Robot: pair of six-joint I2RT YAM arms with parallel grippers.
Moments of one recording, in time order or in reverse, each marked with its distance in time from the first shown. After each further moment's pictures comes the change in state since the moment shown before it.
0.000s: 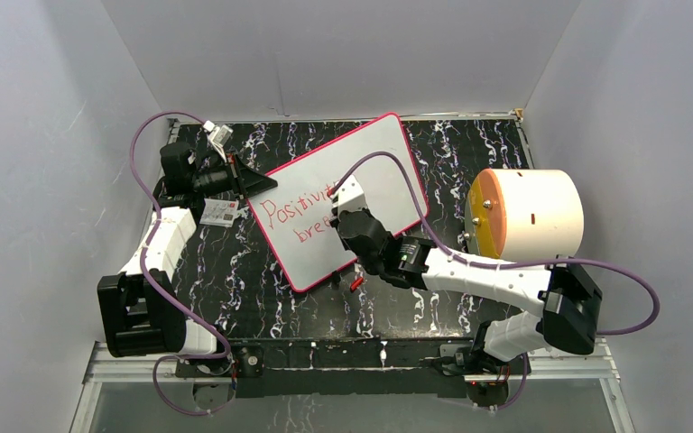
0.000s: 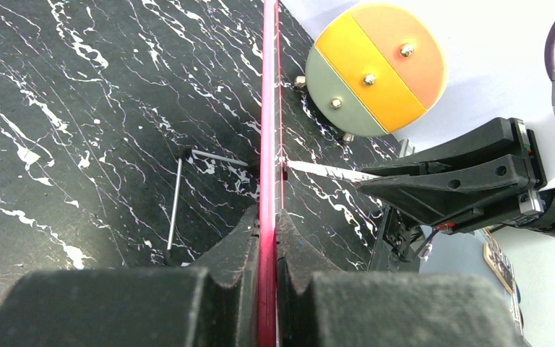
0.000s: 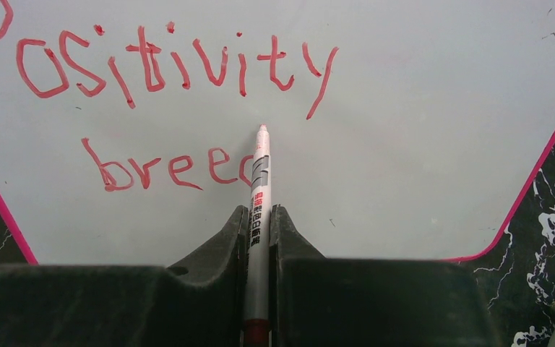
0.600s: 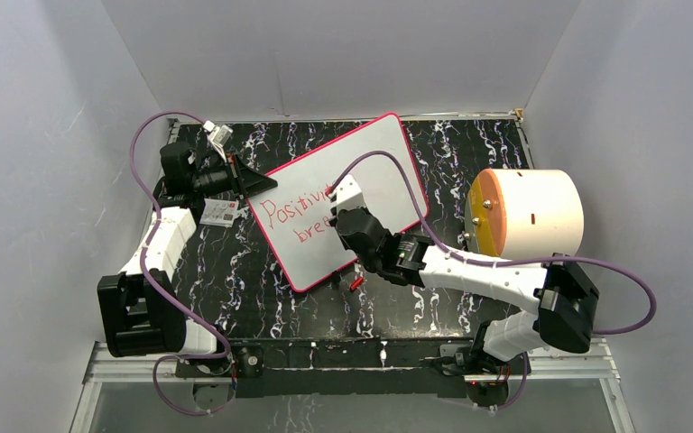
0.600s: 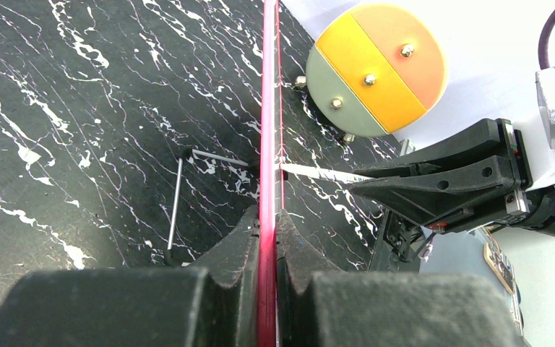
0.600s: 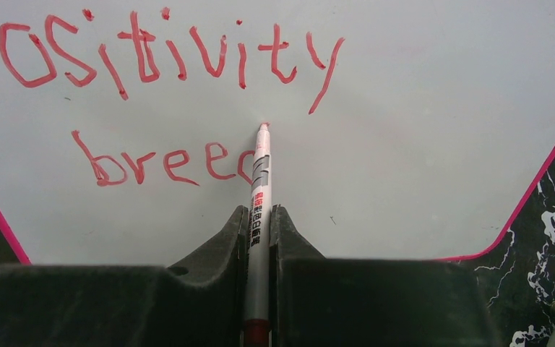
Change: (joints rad) left arm 0.000 0.000 0.000 0.000 -0.001 0.000; right arm -0.019 0.024 0.010 -0.013 -0.025 -0.003
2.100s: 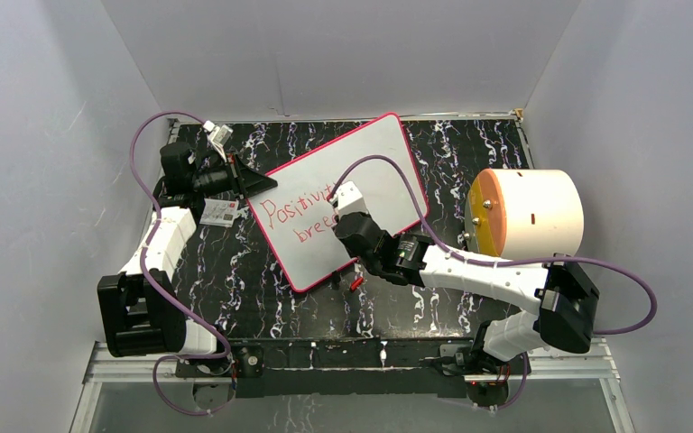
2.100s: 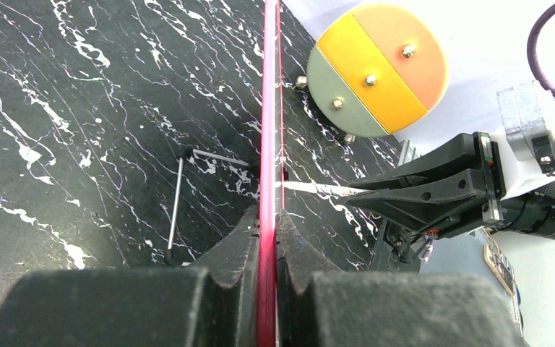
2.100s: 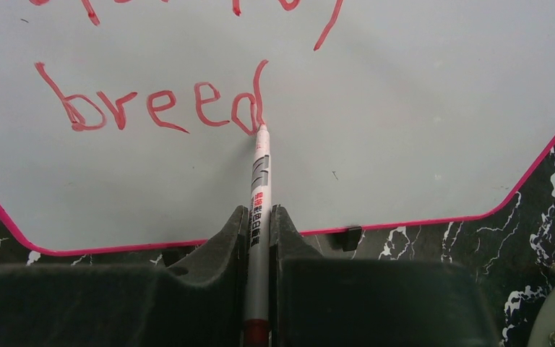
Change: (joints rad) left arm 0.000 0.000 0.000 -0.004 -0.004 0.000; right arm 0.001 -0.001 0.013 -0.159 -0.038 0.074
